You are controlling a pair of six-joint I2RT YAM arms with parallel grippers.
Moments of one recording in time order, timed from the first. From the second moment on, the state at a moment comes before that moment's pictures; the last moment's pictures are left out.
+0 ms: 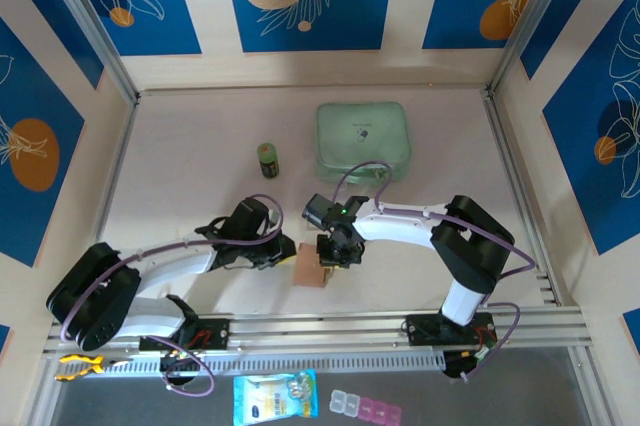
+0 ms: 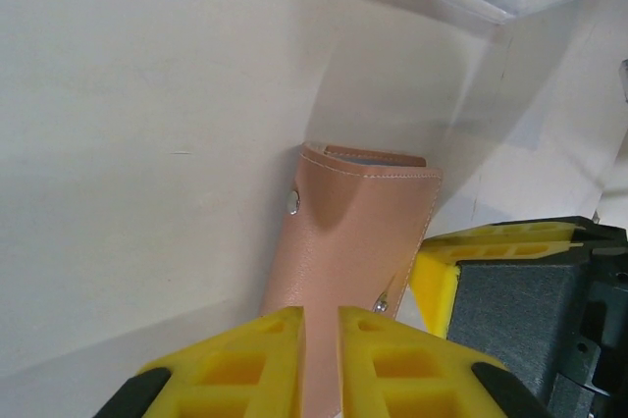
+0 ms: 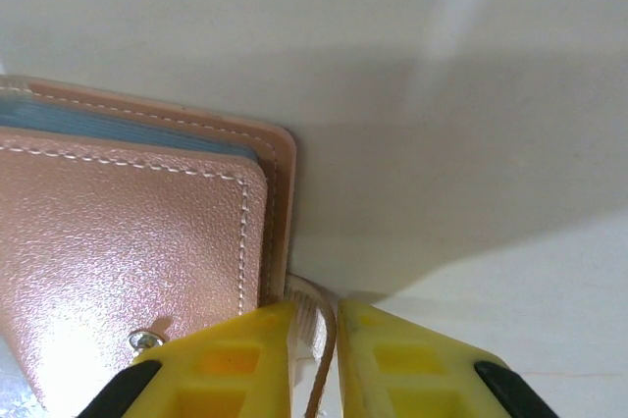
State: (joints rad) left arm -0.70 1.30 0.49 -0.11 0.44 -1.04; right arm 0.96 1.71 1.01 -0.75 -0.15 1.00
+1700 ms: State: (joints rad) left arm -0.70 1.32 0.49 -0.09 0.44 -1.04; right arm 0.93 1.58 1.05 -0.91 -0.09 0.92
